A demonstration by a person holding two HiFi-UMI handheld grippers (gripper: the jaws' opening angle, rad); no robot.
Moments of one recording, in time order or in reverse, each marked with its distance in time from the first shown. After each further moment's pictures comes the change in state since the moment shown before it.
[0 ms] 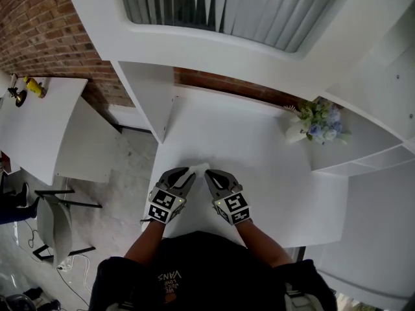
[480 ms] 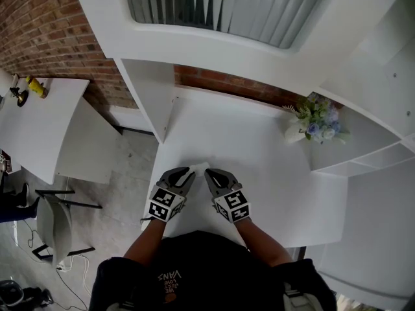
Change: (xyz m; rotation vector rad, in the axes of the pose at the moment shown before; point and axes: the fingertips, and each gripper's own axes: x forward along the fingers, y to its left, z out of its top) left arm 0.000 -0.002 -0.002 -0.028 -0.007 0.002; right arm -0.001 -0.001 -0.002 0.034 0.005 -0.001
